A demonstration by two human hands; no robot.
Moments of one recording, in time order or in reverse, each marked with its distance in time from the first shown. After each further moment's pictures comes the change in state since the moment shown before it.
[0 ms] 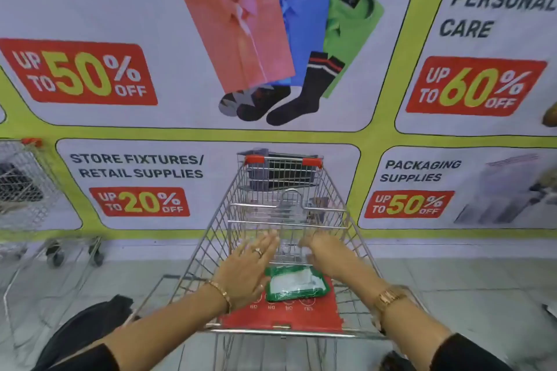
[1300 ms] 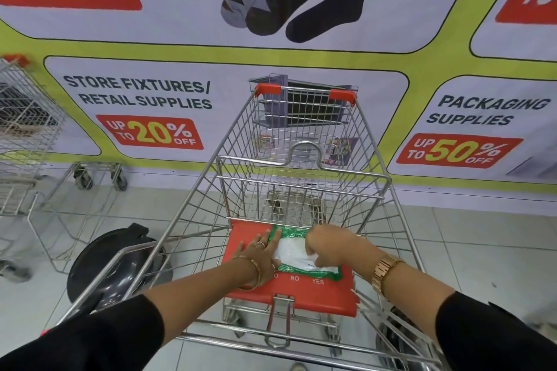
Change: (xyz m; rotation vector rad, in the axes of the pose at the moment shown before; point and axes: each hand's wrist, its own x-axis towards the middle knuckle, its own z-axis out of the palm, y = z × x) left_hand 0.049 0.013 0.120 -0.383 -0.761 -0.338; right_hand 0.077 0.041 0.091 -0.247 -0.514 -0.327
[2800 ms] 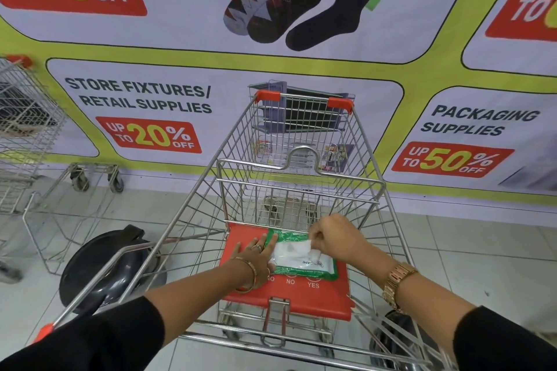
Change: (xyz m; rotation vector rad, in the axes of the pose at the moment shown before) left_hand -0.001 0.001 0.003 0.071 -0.007 -0.006; right_hand -0.033 0.003 -0.012 0.485 0.391 0.197
